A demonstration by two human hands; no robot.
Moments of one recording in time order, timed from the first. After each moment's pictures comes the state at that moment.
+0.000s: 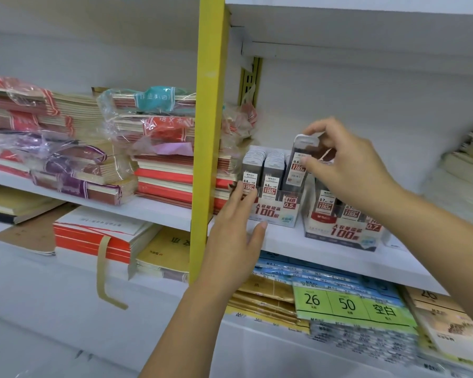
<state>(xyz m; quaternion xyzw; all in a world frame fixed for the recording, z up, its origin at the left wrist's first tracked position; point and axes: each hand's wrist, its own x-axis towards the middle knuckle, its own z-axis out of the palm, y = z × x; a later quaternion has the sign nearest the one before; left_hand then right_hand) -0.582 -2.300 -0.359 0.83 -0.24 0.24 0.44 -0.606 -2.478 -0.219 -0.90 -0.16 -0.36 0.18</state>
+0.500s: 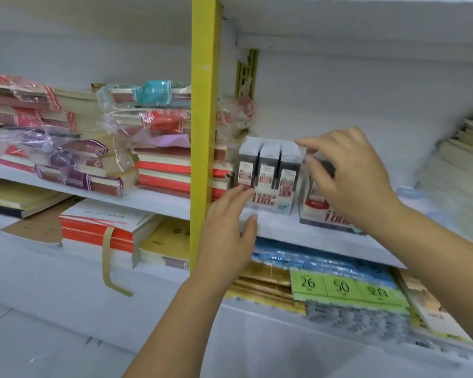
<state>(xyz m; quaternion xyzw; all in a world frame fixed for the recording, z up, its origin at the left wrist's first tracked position) -0.603 -2.294 -0.359 0.82 -0.23 0.29 0.44 -0.635 -2.482 -0.244 -0.89 -0.16 -0.43 0.04</state>
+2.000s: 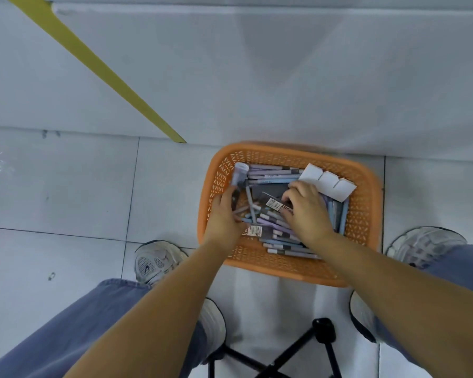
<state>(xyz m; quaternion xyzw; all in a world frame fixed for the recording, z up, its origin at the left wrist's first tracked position) -0.725 -2.305 -0.807 0.87 0.04 -0.33 0.36 -0.770 -2.497 -0.827 -0.96 0.09 0.11 0.23</state>
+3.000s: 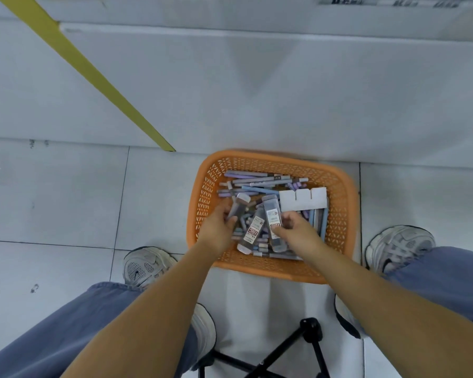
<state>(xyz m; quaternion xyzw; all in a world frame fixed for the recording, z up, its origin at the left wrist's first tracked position) -0.728 -2.308 -0.811 0.86 0.03 -0.36 0.37 -0.800 -2.491 -0.802 -0.70 0.38 0.25 0.55</state>
